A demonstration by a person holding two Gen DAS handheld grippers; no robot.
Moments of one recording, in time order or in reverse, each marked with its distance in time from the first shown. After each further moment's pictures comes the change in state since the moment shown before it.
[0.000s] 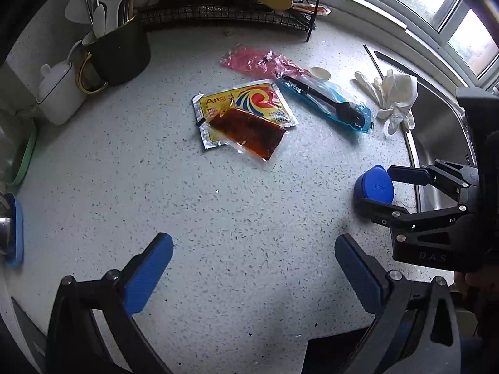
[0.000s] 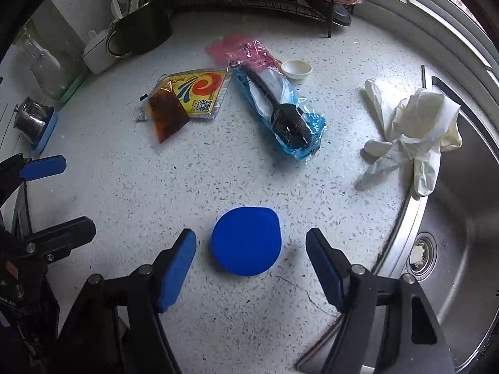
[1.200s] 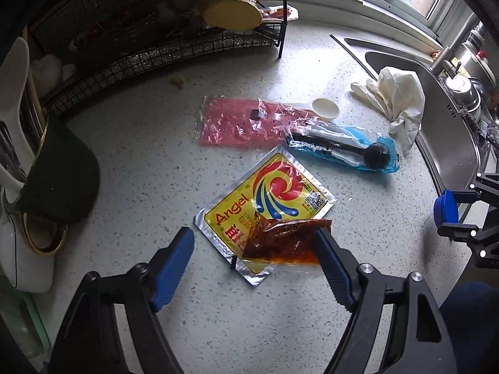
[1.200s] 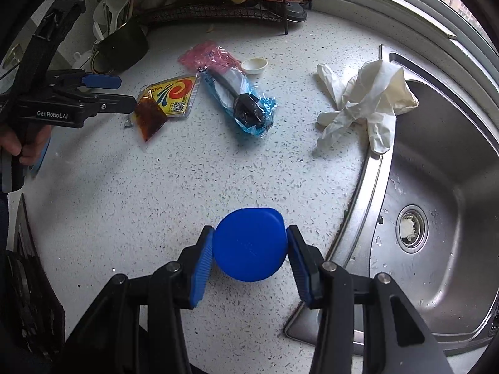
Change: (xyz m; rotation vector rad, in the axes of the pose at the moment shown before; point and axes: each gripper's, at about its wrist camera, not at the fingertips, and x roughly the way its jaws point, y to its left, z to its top) left arm 0.053 0.031 0.117 0.418 0.015 -0.115; right arm -0.027 -0.019 -0.027 0.131 -0.036 -0.039
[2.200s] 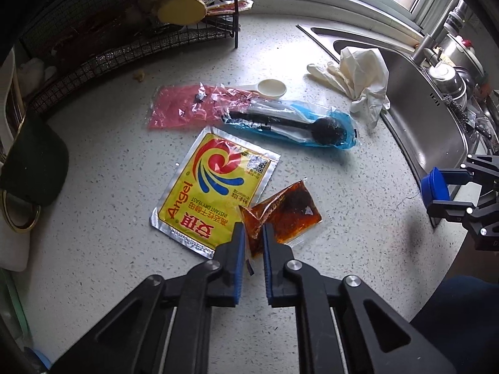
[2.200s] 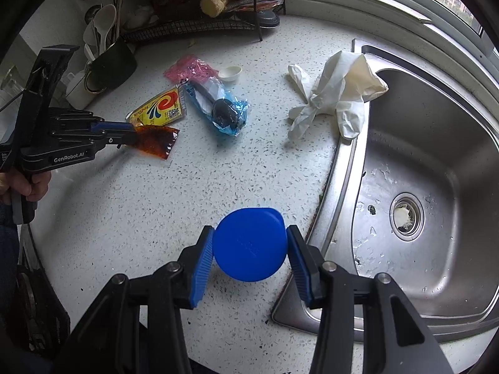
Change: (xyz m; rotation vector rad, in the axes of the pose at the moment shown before) left arm 0.003 -0.062 -0.020 0.010 -0.024 -0.040; right arm -0.013 -0.009 -0.022 0.062 -0.054 0.016
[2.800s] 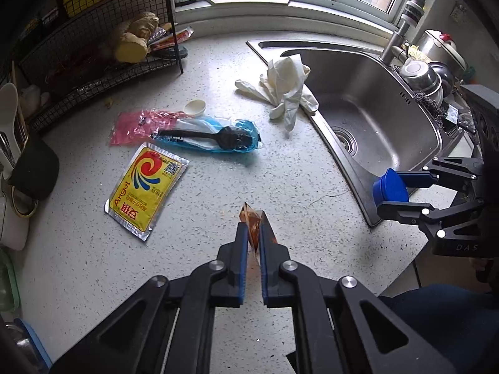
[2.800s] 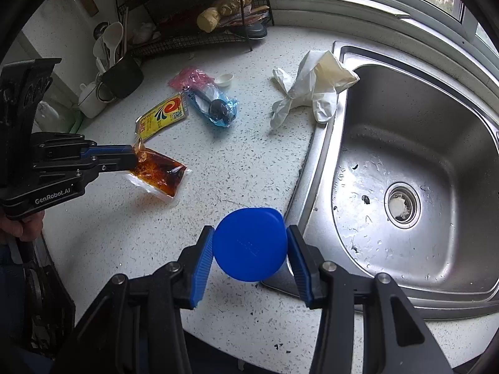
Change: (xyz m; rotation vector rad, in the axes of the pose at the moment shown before) left arm -0.044 -0.094 -0.016 0.038 -0.058 -0.008; right arm -0.035 -0.024 -0.037 0.048 -0.061 0.037
